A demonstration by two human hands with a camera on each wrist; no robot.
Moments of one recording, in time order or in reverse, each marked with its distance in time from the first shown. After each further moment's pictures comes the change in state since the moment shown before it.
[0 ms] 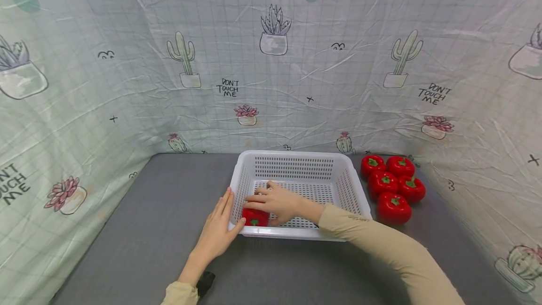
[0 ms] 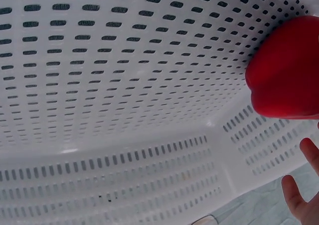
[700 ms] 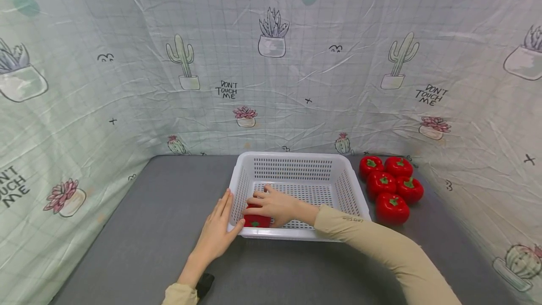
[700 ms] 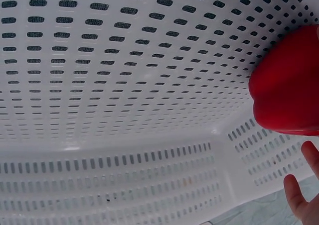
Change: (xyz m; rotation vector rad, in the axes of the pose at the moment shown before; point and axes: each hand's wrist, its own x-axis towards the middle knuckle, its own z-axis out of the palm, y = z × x) left_hand -0.001 -0.001 0.001 0.003 0.022 0.017; right_hand 0.003 -0.003 0.010 -0.047 0.020 -0.039
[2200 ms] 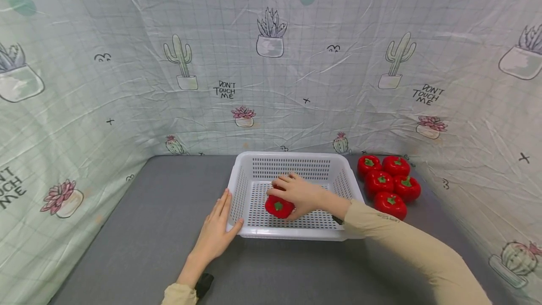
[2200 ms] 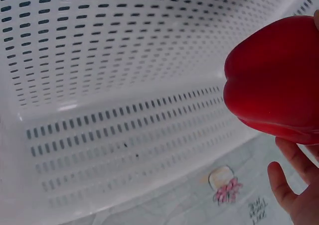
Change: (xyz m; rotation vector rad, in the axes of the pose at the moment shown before) left_hand 0.000 0.000 0.000 -0.016 0.003 0.006; right_hand -0.057 0.023 -0.043 0.138 -0.012 0.196
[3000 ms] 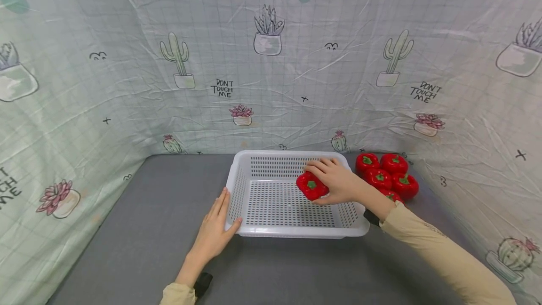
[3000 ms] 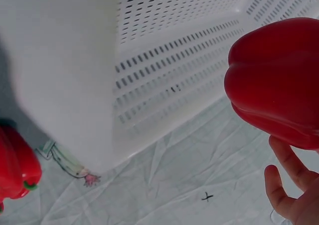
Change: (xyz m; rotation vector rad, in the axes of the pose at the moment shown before) left_hand 0.000 0.001 -0.001 -0.001 -0.009 -0.001; right_hand -0.073 0.037 -0.021 0.043 0.174 0.246
